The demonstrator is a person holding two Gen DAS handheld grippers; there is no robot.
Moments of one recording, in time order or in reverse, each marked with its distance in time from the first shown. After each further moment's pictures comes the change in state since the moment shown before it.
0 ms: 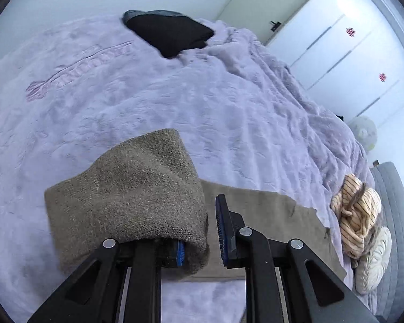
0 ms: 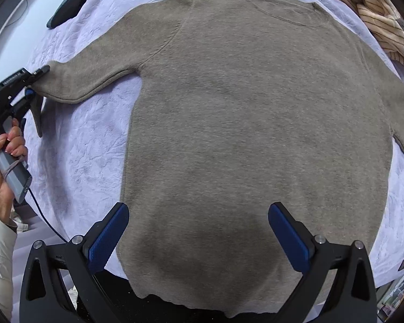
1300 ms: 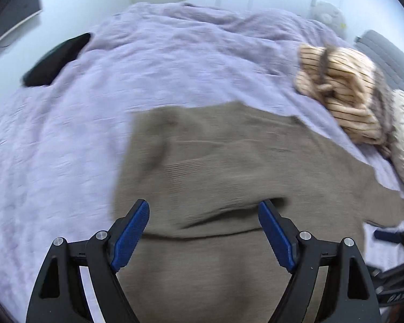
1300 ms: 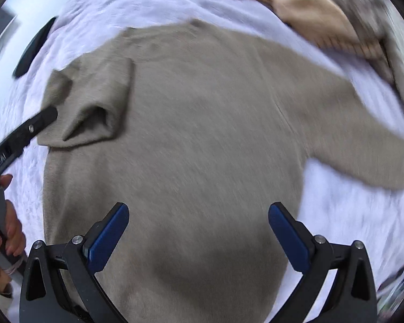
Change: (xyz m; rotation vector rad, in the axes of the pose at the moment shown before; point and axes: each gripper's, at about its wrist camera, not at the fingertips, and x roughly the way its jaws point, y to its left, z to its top) left arm 0.039 -0.212 -0.150 0.515 0.145 0.199; right arm -0.029 -0.160 0.046 0.032 -0.158 -0.099
